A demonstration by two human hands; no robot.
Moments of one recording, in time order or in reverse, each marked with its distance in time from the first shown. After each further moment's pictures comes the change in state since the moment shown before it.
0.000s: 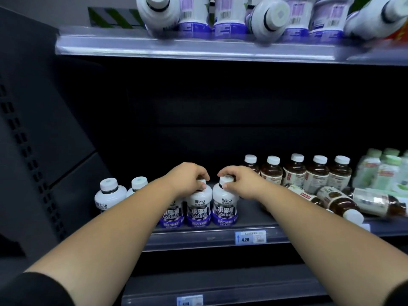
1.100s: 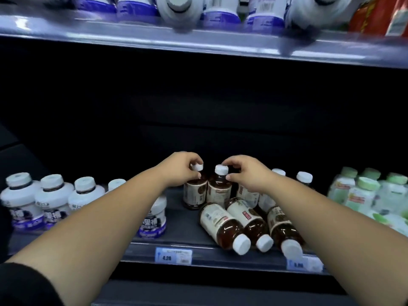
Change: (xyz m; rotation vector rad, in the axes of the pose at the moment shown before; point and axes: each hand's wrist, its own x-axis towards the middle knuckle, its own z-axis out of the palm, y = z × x) left_hand 0.126 0.137 0.058 -0.154 0.162 -0.099; right_hand 0.016 0.160 -0.157 -0.085 -0.007 -0.106
